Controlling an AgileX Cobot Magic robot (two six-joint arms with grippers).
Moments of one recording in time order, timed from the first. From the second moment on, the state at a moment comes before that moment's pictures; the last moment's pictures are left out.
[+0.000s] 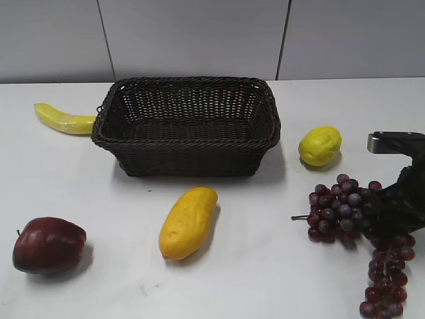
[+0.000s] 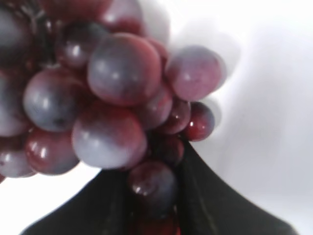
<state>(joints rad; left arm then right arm) -0.01 -0.01 -0.49 0.08 1.08 0.04 0.05 1.78 -0.82 0.26 0.66 -0.33</state>
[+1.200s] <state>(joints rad) -0.01 -0.01 -0.49 0.08 1.08 0.04 0.12 1.37 -1.43 0.53 0.79 -0.45</state>
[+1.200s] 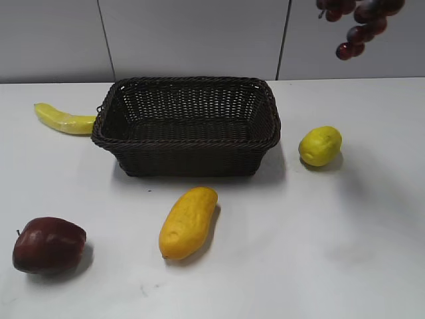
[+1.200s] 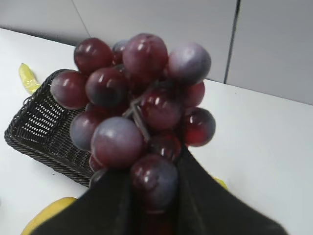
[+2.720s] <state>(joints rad) -0.01 -0.01 -0.49 0.08 1.08 0.04 0.46 2.26 -1.85 0.39 0.81 -0.42</state>
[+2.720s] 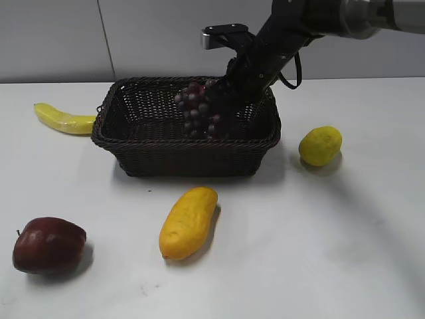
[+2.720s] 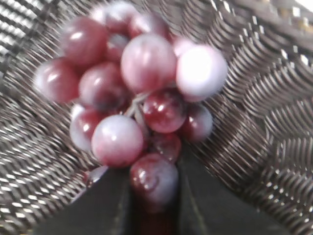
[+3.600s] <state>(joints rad) -0.01 -0.01 -0.49 0.08 1.08 0.04 0.36 2.22 -2.28 0.19 1.21 -0.12</state>
